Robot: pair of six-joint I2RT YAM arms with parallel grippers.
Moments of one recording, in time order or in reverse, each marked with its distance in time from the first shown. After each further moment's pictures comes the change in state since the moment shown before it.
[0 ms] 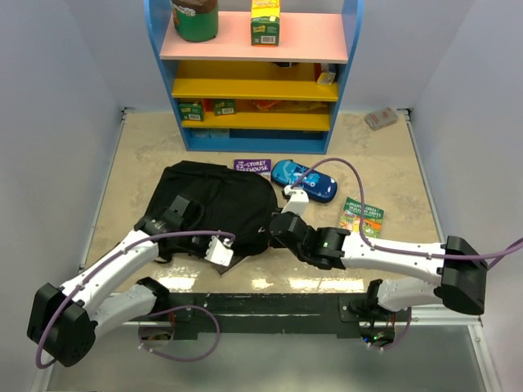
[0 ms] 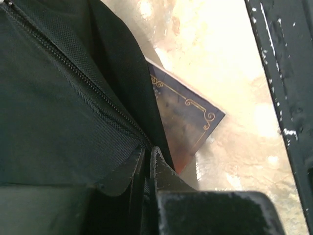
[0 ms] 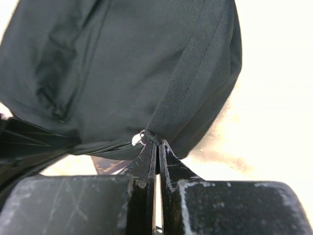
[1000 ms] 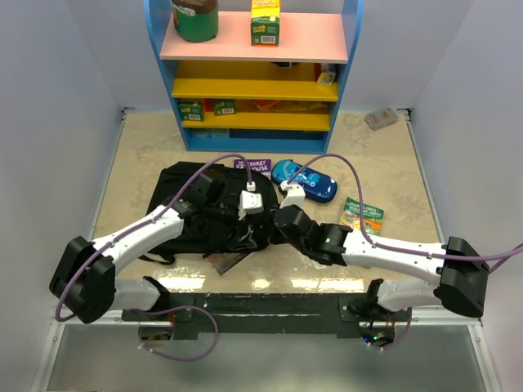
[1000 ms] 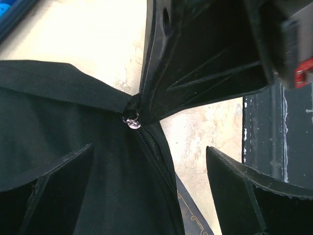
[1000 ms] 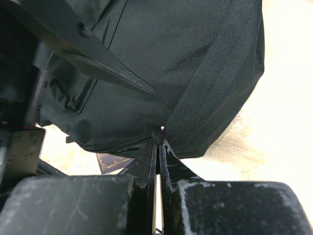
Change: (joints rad) left arm -0.094 0.300 0.179 0.453 0.148 -0.835; right arm -0.063 0.001 -0.012 0.094 -0.151 -0.135
